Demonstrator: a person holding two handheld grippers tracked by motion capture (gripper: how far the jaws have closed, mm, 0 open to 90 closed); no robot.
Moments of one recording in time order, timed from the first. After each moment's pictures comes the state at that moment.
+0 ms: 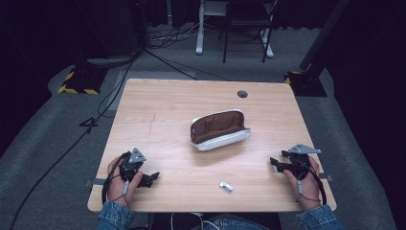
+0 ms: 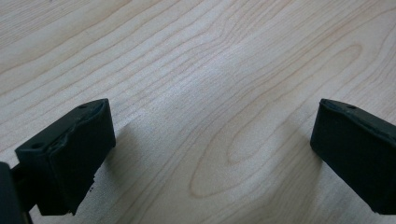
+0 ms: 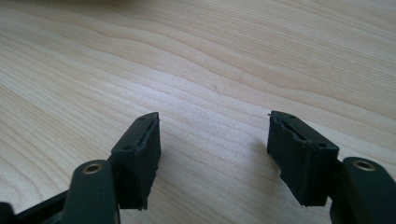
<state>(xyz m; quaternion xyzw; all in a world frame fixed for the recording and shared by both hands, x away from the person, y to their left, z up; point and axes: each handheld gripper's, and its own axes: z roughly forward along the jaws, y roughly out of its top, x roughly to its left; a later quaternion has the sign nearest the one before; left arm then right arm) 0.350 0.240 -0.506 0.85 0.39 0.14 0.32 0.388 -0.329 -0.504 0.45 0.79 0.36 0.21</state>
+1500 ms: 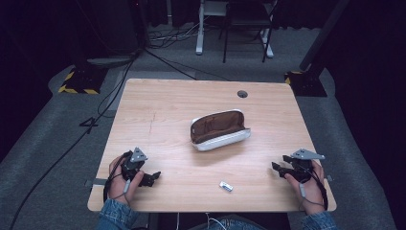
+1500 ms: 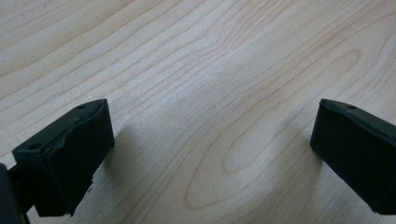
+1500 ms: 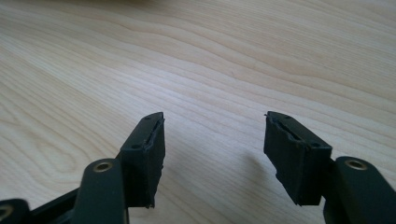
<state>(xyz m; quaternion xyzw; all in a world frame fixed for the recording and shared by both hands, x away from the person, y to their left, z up) 0.352 0.235 -0.506 0.85 0.39 0.14 0.33 0.363 -0.326 -0.493 0.45 0.79 0.36 0.21</state>
